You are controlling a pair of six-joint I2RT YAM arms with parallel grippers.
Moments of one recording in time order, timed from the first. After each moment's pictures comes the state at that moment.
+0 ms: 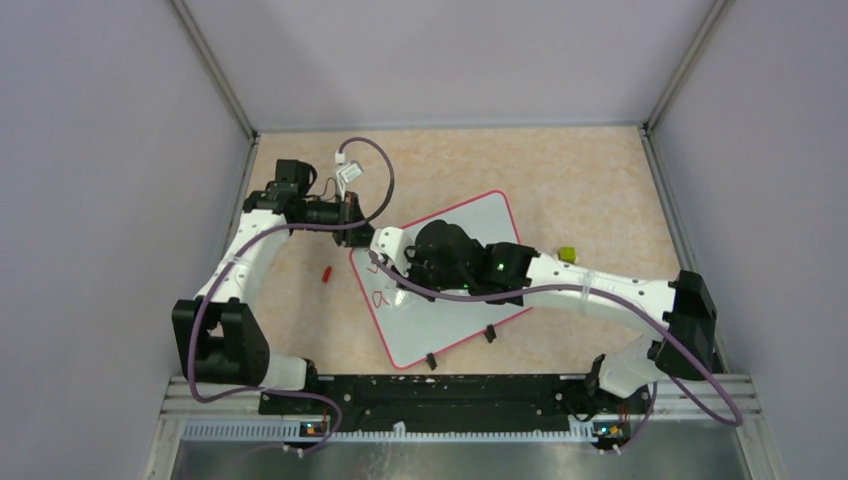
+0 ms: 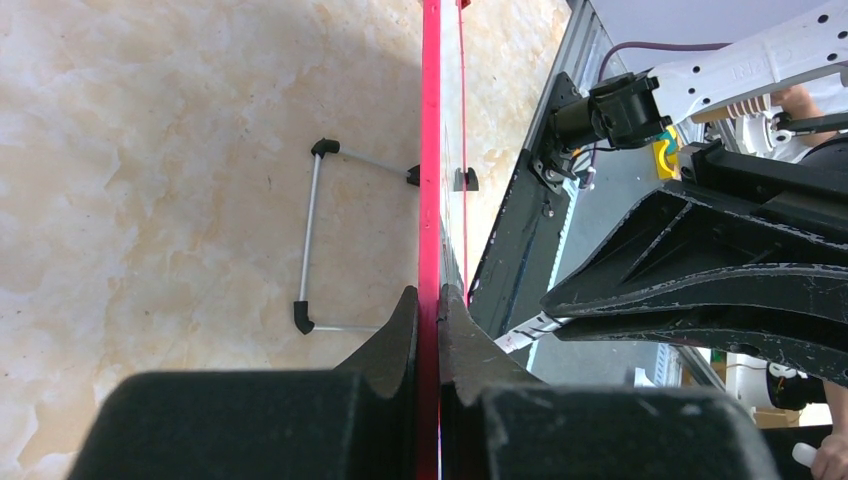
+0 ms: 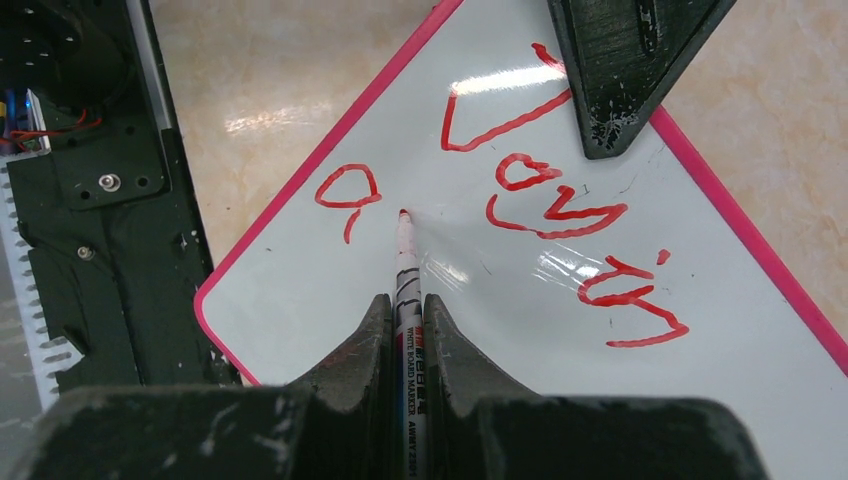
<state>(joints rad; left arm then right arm) -0.07 1.41 1.17 -0.83 1.15 0.24 1.18 1.48 1.30 -0.42 -0.02 -0.20</state>
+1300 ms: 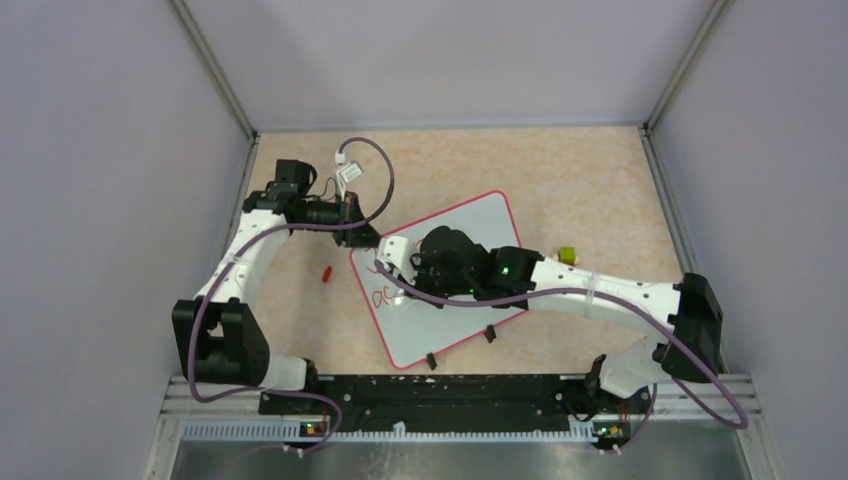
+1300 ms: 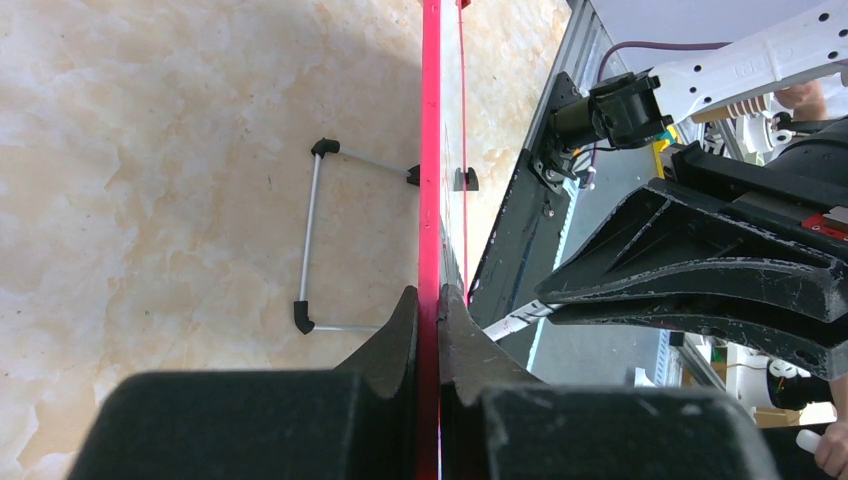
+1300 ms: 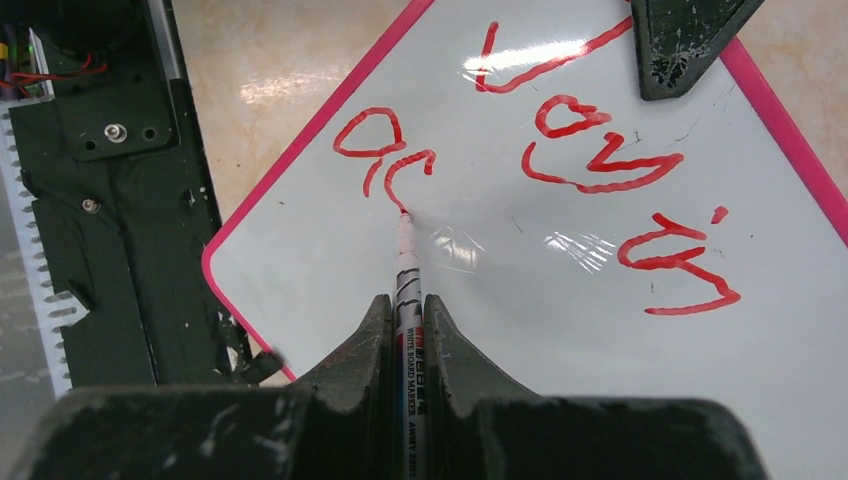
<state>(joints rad) -0.07 1.41 1.17 -0.83 1.15 0.24 1.18 1.45 1.25 -0.45 -0.04 -0.21</state>
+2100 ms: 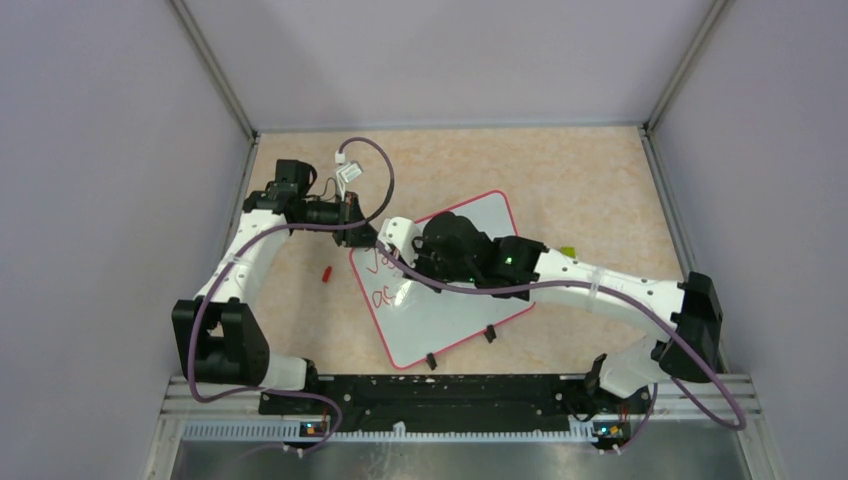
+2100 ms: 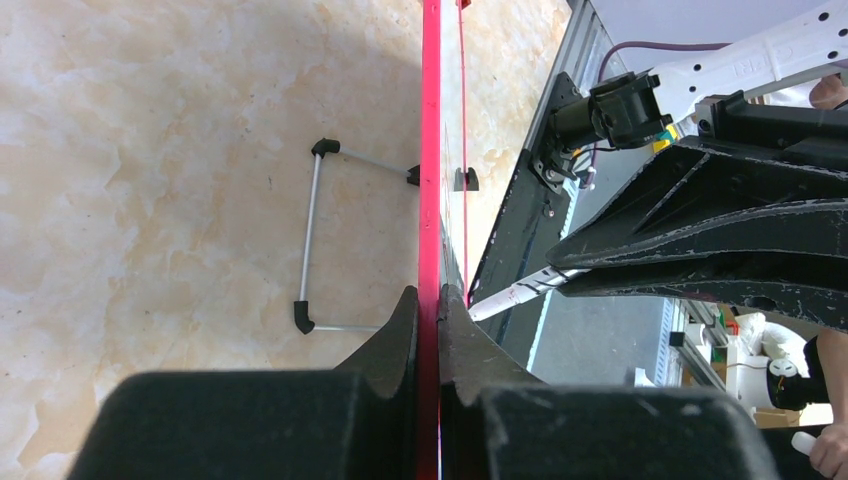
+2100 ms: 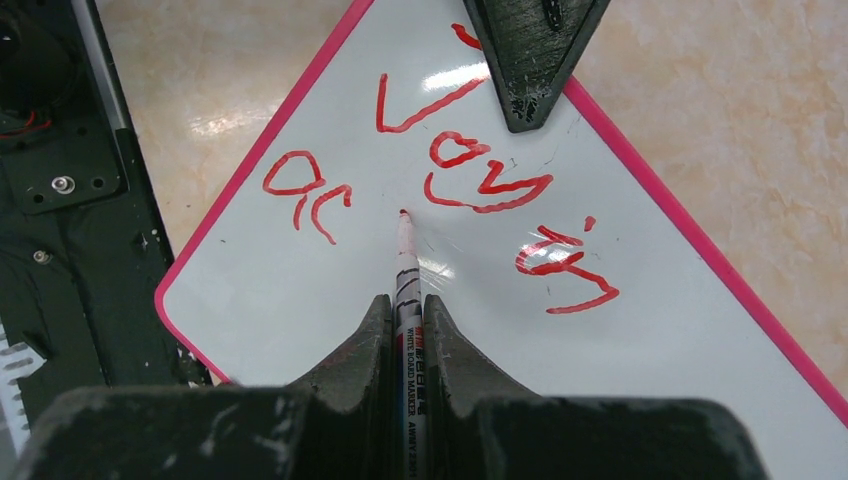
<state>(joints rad) -0.07 1.41 1.17 -0.83 1.15 0.24 1.14 1.46 1.31 -0.46 0.02 -0.22</state>
